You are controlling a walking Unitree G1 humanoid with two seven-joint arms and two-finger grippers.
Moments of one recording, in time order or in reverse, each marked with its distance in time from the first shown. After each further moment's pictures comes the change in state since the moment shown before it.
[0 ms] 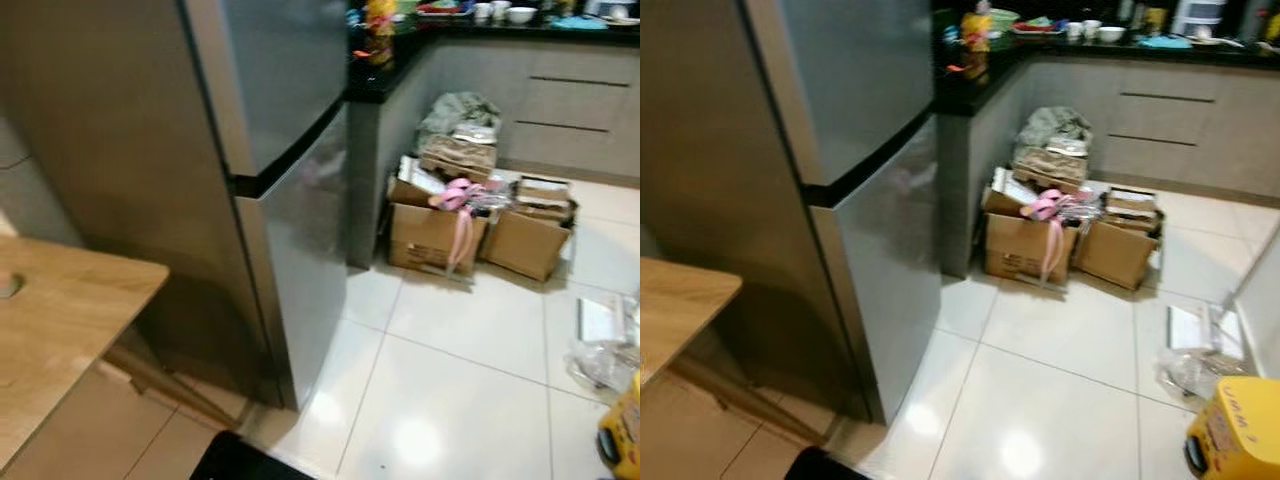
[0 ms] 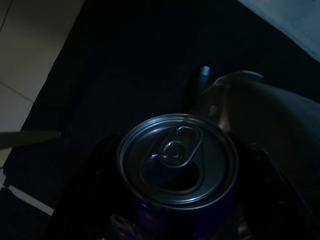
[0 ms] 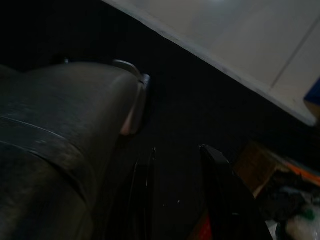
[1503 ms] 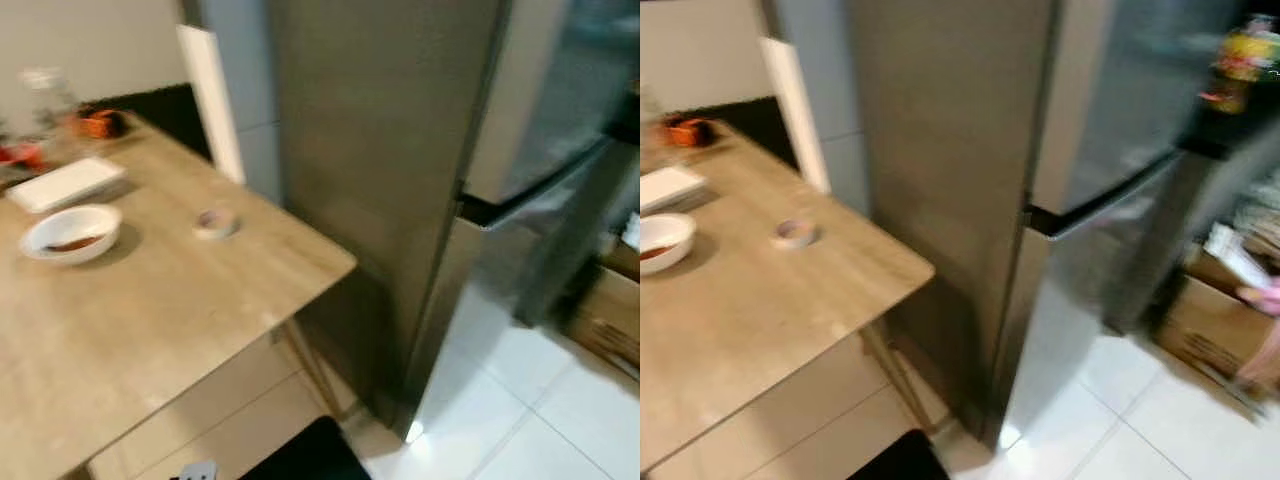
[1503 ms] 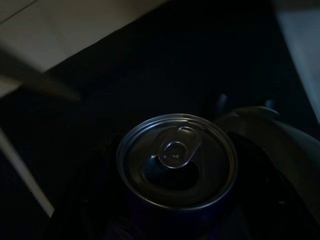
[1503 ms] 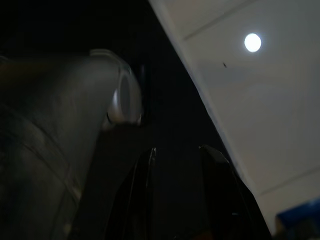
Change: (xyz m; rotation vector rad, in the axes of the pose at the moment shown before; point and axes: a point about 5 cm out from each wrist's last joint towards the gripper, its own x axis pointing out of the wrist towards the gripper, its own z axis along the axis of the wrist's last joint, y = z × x) left arm 0.001 -0.002 0.012 0.019 -0.039 -0.023; right arm 0.000 0.000 -0.002 -0.014 0.002 0.002
